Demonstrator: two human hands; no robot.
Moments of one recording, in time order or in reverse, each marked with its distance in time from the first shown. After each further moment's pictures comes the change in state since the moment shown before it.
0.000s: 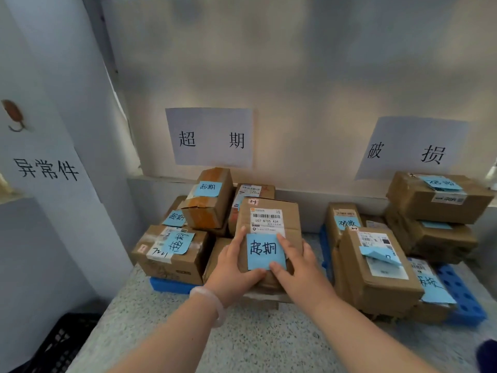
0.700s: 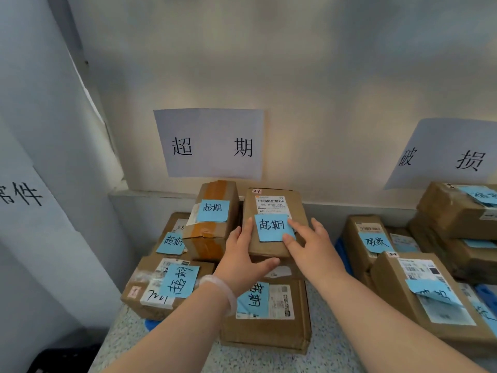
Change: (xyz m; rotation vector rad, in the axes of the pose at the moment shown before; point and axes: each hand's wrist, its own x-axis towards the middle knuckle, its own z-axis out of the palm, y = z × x) left_hand 0.126 -0.001 -0.052 0.108 -0.061 0.028; right_hand 0.148 -0.041 0.008 -0.062 0.196 0.156
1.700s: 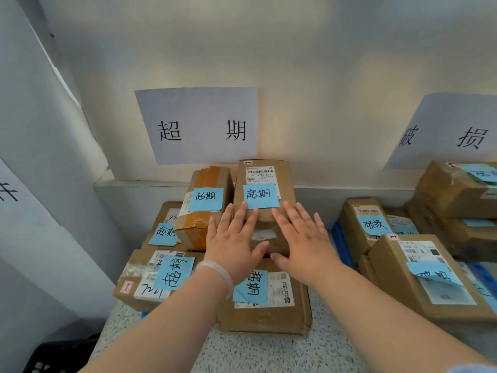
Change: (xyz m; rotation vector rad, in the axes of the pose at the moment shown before) left_hand 0.021 -0.014 0.000 0.849 0.091 0.219; right_hand 0.007 0.016 0.019 -0.597 -0.064 -0.300
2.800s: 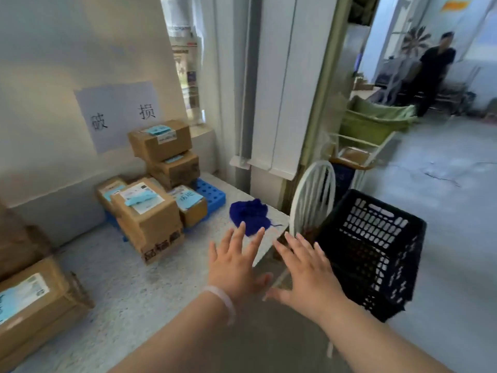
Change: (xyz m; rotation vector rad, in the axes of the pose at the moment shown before) left_hand -0.302 0.392 0.024 -0.134 -0.220 0.898; right_hand -0.560 0.119 -0.037 0.013 0.124 0.869
